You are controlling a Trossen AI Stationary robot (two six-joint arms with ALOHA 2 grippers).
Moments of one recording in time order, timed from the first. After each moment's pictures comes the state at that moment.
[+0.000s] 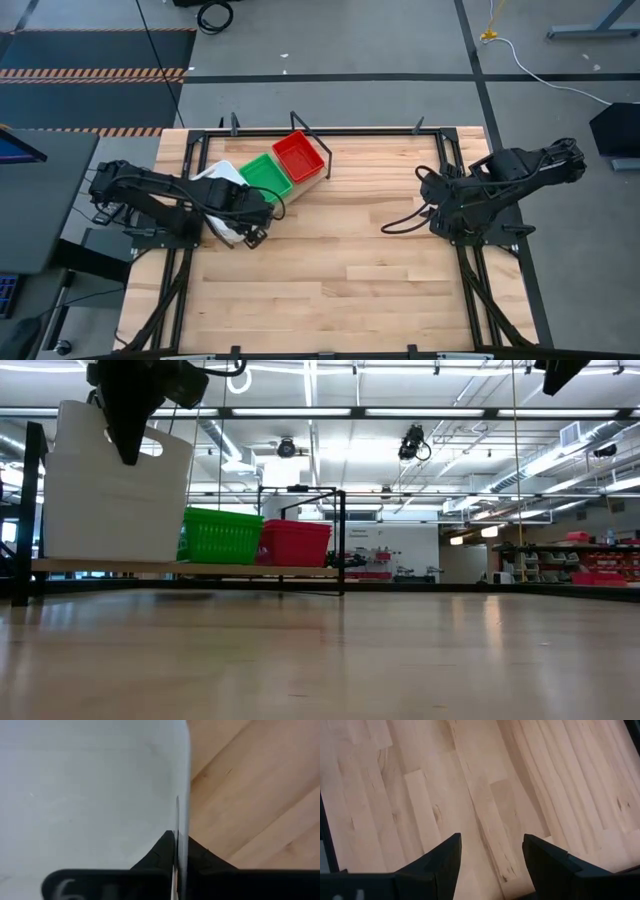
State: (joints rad) left arm -0.17 1.40 1.24 -1.34 -0.13 -0.91; right arm 0.34 1.06 1.34 -1.45 0.24 0.64
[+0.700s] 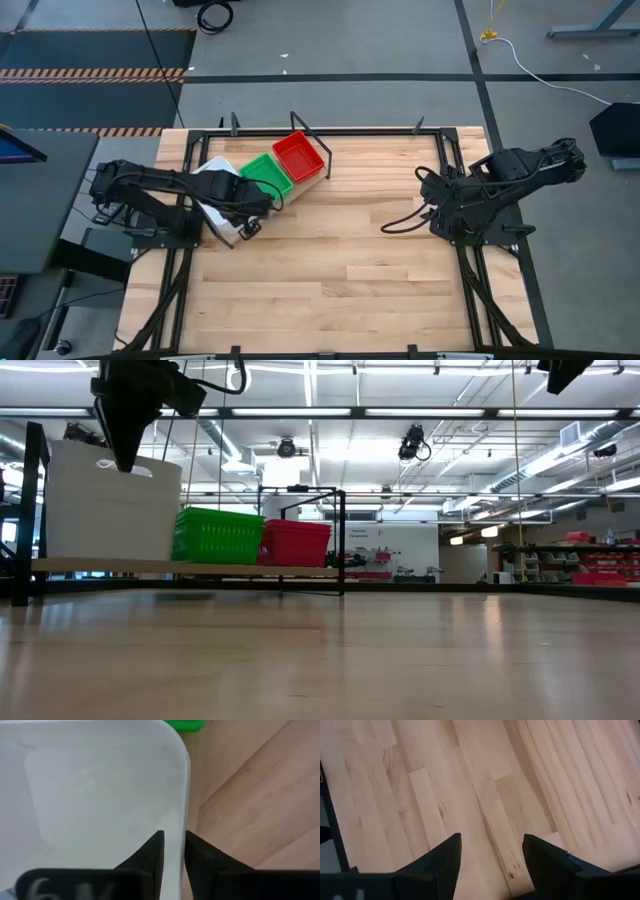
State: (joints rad) left arm -0.09 1.41 1.24 -1.44 -0.19 -0.79; right arm 0.34 1.06 1.34 -1.45 0.21 0.66
